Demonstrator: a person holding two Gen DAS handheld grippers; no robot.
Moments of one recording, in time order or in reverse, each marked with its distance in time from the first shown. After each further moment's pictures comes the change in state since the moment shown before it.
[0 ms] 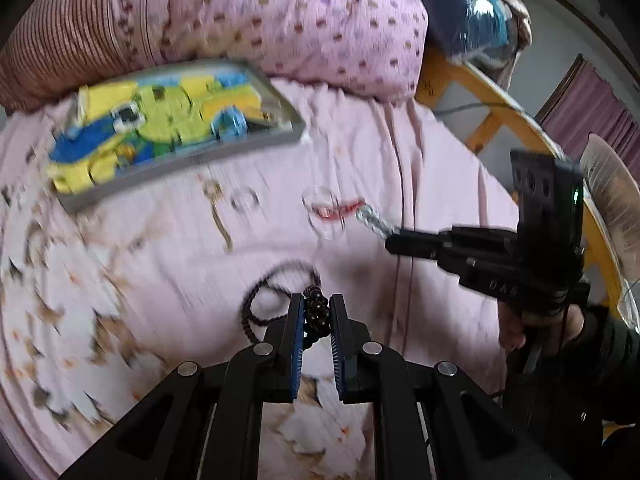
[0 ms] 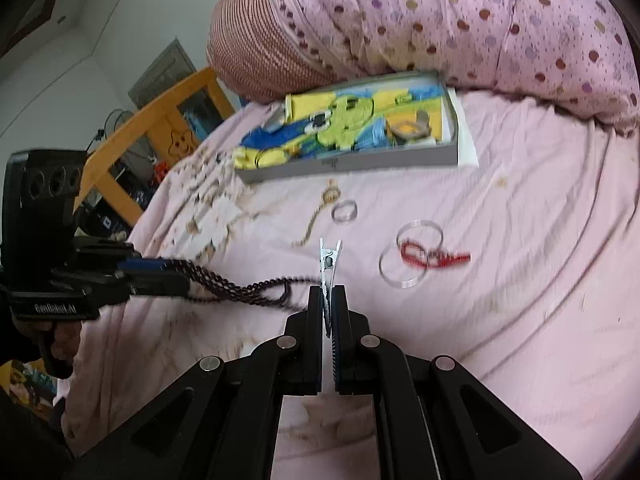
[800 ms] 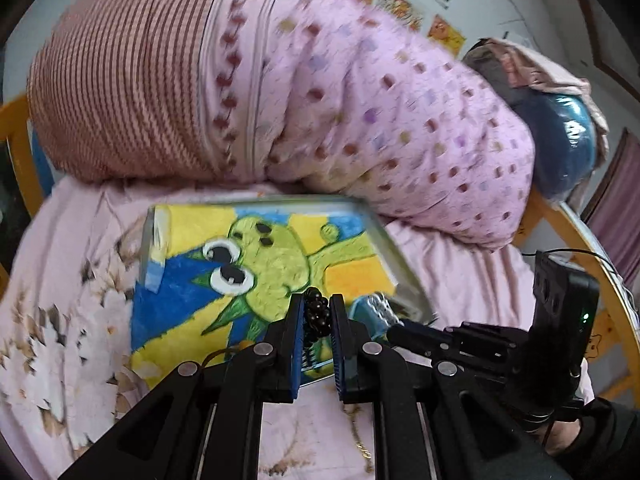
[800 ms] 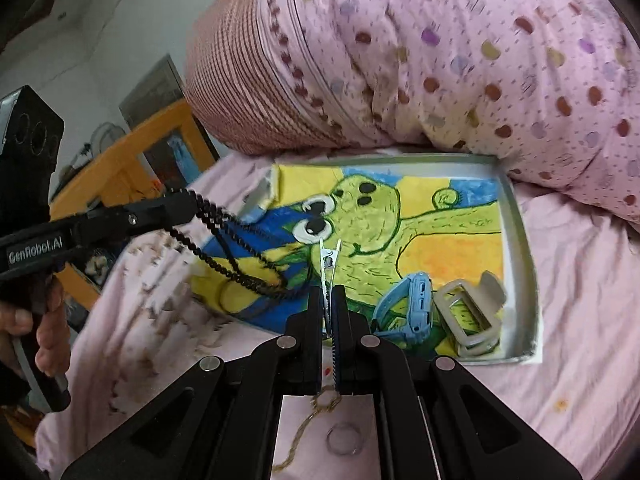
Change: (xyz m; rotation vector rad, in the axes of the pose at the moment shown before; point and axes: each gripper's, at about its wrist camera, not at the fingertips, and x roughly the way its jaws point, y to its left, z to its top) left arm 0.016 0.134 0.151 -0.150 -0.262 0.175; right arm 0.137 0.026 0.157 -0.067 -0.071 -0.050
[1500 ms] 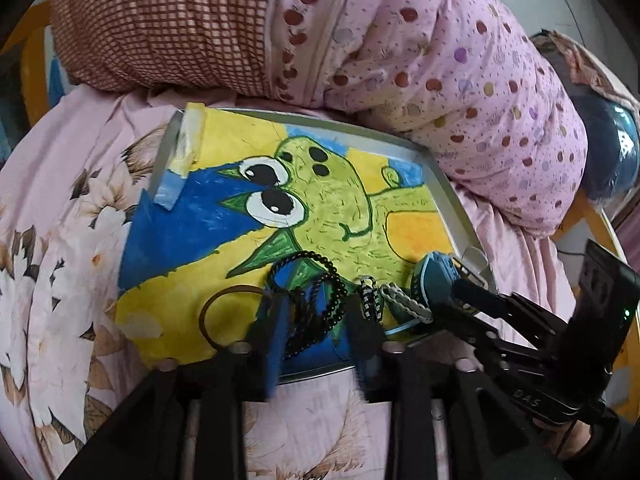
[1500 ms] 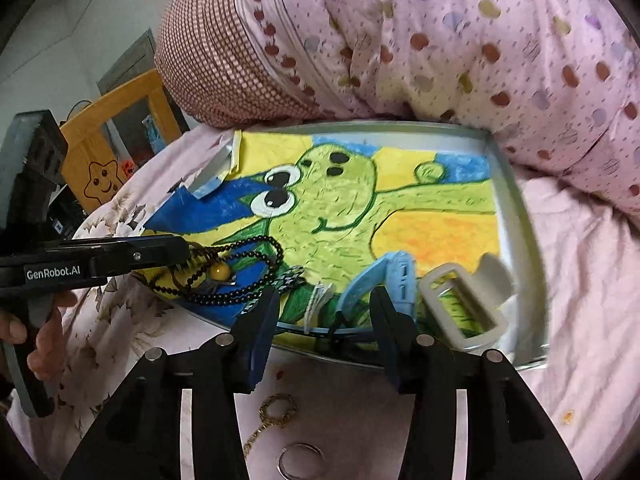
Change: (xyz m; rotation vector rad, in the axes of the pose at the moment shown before) left arm 0.054 0.051 -0.037 -0.142 0.115 0.039; right arm 0.031 -0.013 -0.013 -0.035 0.022 -0.099
